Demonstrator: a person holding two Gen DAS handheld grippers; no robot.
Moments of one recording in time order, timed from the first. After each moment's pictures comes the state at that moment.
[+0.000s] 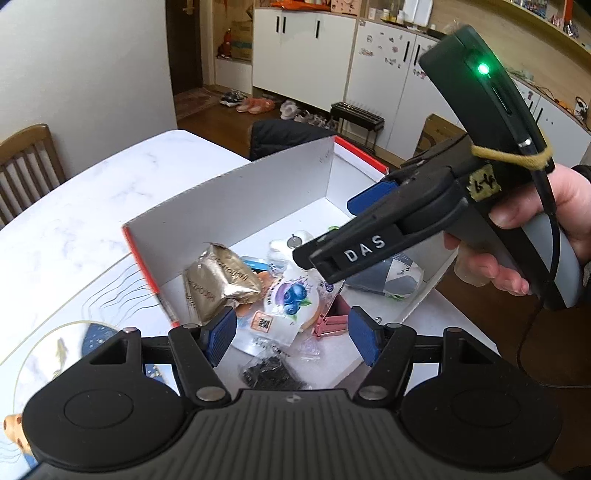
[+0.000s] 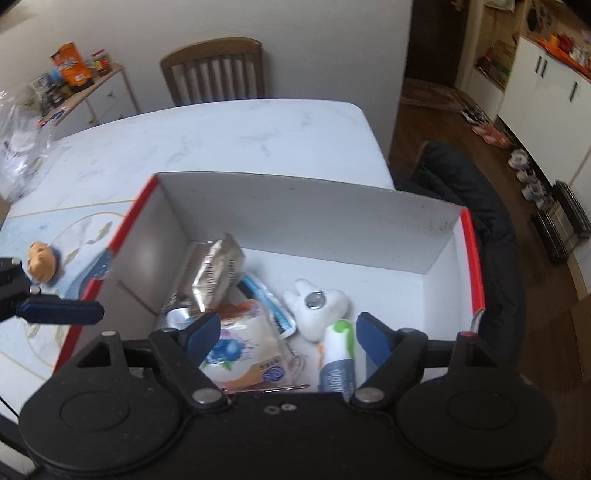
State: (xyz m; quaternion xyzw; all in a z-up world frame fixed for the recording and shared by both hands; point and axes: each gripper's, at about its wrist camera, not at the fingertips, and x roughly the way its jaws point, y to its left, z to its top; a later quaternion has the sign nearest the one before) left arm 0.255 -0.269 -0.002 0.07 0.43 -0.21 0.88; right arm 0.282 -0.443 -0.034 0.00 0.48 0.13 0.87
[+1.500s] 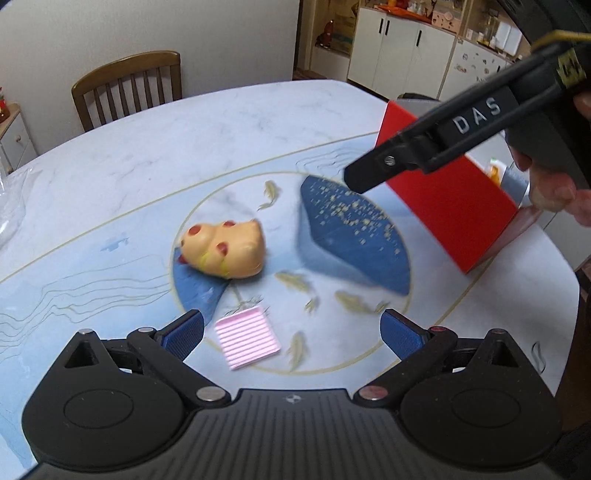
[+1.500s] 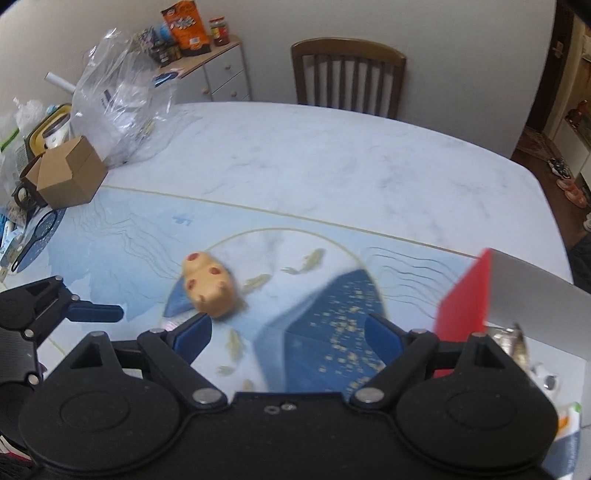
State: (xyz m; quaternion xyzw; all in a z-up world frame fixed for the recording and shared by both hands) left arm 0.157 -0.016 -0.052 0.02 0.45 -0.10 0.89; right arm 0.284 -0.187 -0.009 -0.05 0.48 0.24 0.84
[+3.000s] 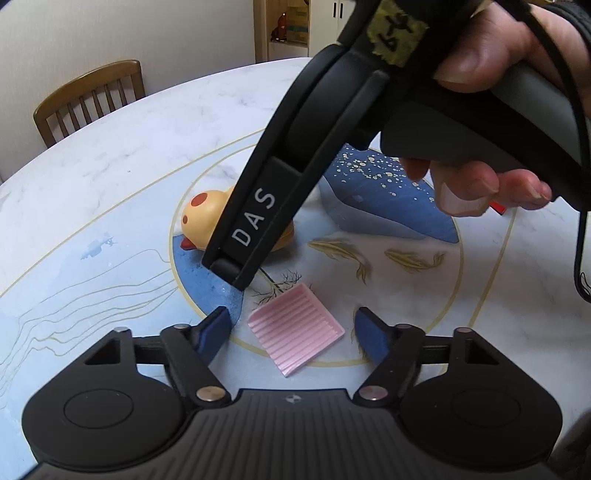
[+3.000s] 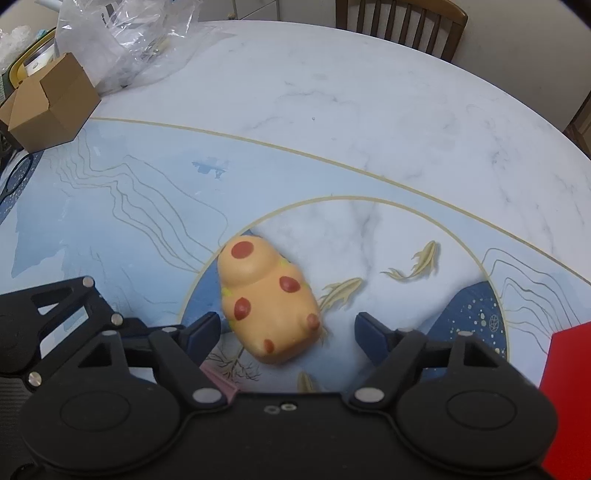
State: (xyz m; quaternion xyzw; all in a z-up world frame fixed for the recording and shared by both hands) left arm 0.175 0.008 -0.112 0.09 0.43 -0.16 0.88; right arm 0.326 -0.074 -0.087 -0.11 0.55 0.25 0.79
